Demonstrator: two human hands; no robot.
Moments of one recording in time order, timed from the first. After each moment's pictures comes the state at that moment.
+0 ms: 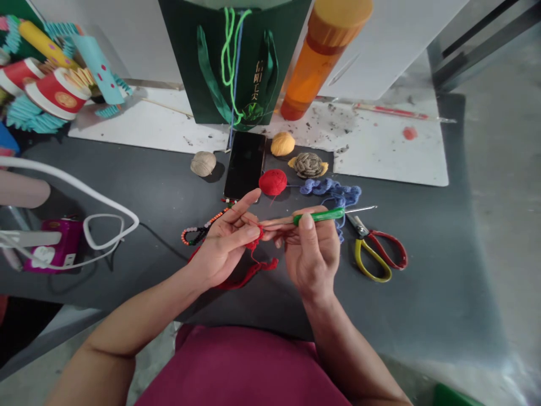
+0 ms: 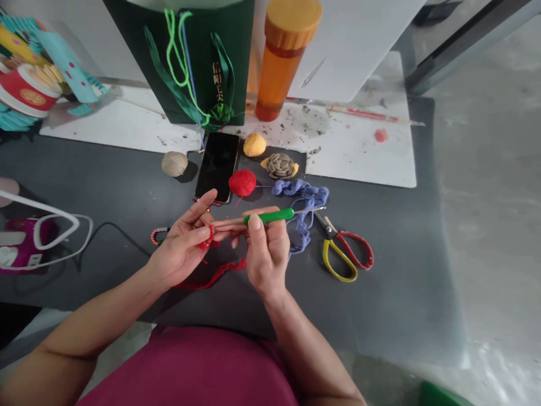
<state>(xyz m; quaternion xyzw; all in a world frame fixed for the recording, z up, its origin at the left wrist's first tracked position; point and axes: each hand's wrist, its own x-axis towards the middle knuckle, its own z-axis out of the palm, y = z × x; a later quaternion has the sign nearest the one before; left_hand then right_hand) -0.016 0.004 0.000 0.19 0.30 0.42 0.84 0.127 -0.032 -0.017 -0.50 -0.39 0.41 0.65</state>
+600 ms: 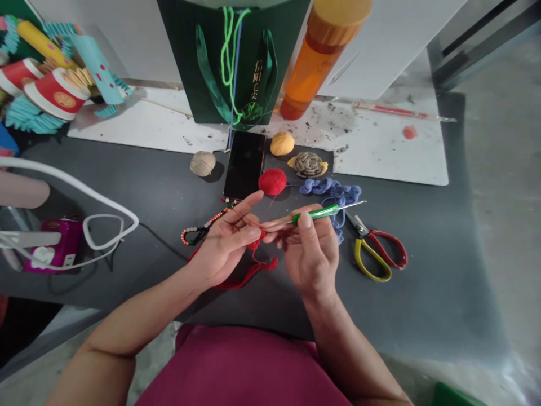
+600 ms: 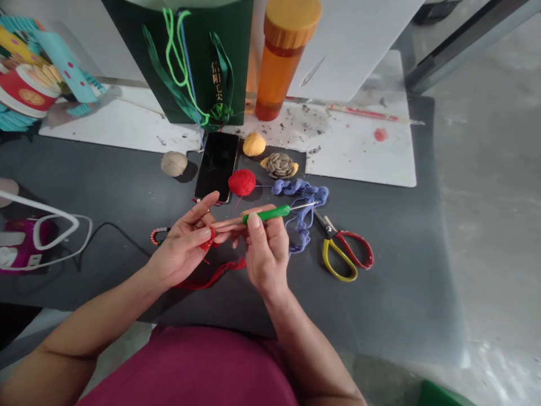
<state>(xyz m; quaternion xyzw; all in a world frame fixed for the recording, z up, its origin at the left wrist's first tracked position) -0.016 0.004 0.000 0.22 0.31 0.41 0.83 0.134 -0.030 -0.016 -0.49 -0.40 0.45 0.63</state>
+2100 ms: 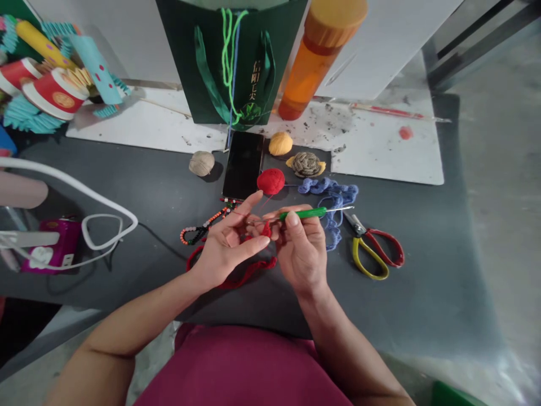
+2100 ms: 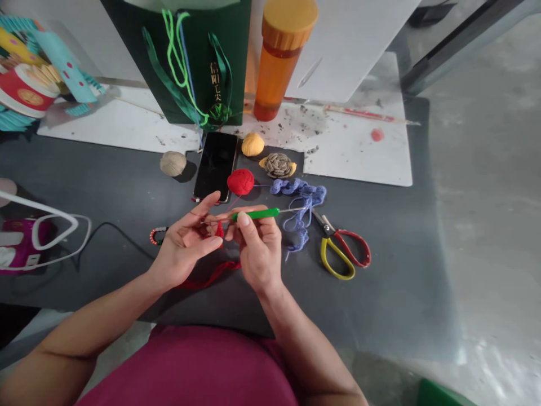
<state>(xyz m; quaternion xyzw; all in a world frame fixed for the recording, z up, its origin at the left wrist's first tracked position) -0.018 -0.002 -0.006 0.37 0.31 0.42 0.76 0.120 -0.027 -0.009 -0.46 -0.23 0.54 0.67</state>
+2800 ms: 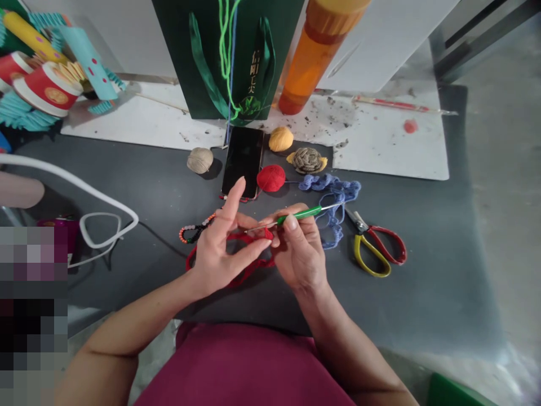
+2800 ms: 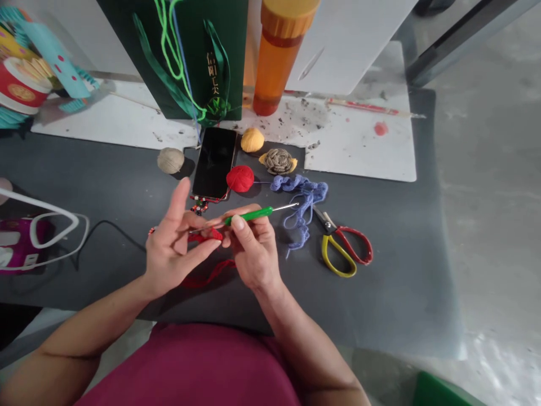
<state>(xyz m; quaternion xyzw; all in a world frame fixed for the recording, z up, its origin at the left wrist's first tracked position) -0.025 -0.008 0.000 0.58 0.36 0.48 0.55 0.122 -0.028 -0.002 -0.41 -0.20 0.61 0.65</state>
